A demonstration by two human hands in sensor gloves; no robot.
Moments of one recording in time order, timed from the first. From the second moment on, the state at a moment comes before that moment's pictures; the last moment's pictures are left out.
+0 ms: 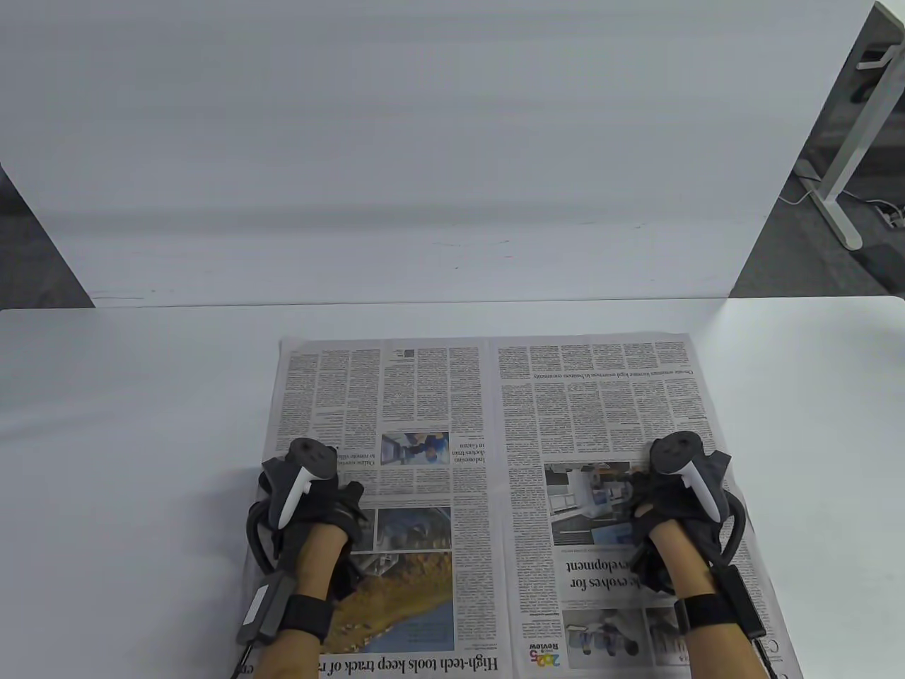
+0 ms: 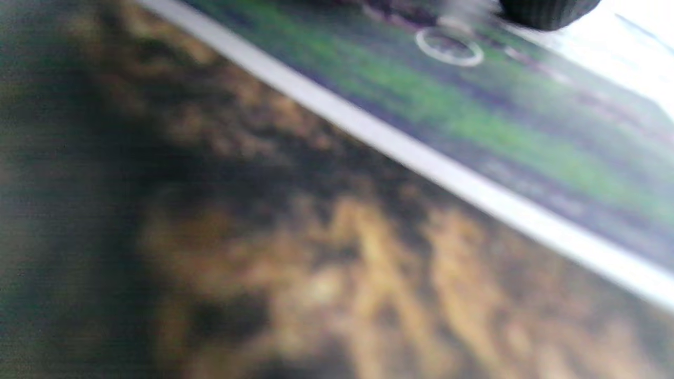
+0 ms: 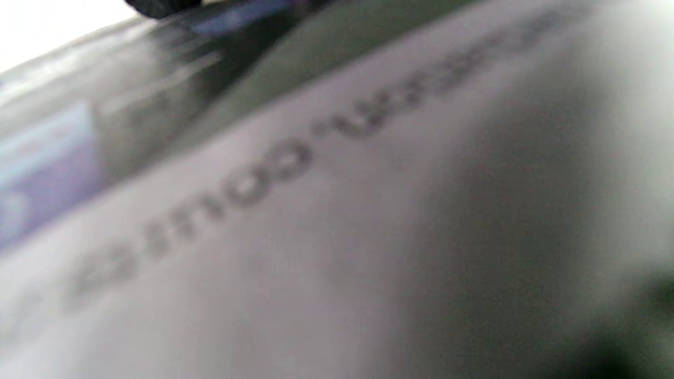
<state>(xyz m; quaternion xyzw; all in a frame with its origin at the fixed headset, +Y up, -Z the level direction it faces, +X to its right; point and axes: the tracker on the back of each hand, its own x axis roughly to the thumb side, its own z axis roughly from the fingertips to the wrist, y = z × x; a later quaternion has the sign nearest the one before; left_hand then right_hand) -0.236 -0.783 -0.378 -0.23 0.22 0.19 0.93 0.276 -0.785 -0.380 -0.24 0.18 0.93 0.19</state>
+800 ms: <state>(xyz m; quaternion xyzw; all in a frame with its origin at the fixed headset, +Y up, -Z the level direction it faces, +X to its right) -0.251 -0.783 -0.376 -0.22 0.25 0.19 0.92 0.293 -0.784 -0.380 -0.25 0.18 0.93 0.19</state>
